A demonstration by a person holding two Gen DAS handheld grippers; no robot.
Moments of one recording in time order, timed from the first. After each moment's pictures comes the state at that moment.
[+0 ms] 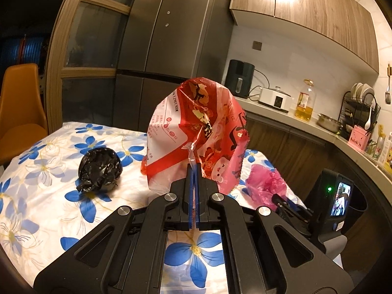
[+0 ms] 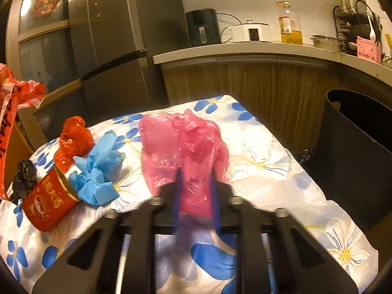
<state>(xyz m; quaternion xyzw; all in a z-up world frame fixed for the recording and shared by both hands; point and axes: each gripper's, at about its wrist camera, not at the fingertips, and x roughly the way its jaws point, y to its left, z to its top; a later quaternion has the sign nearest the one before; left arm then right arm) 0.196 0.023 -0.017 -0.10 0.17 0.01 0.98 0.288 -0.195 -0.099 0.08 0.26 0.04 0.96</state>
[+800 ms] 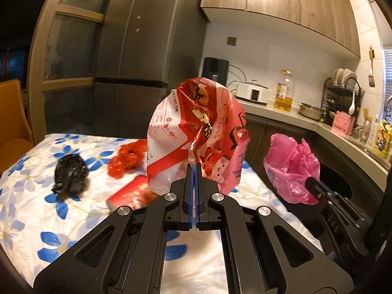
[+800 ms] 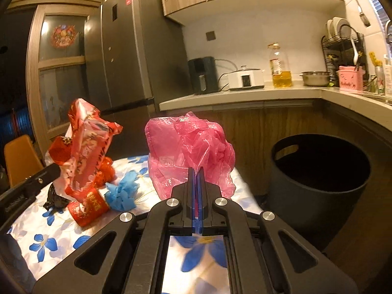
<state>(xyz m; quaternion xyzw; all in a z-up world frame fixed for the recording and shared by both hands) 0.186 -0.046 -0.004 -0.06 0.16 -0.05 0.98 0.173 -0.259 -0.030 0.09 0.14 0.03 0.99</state>
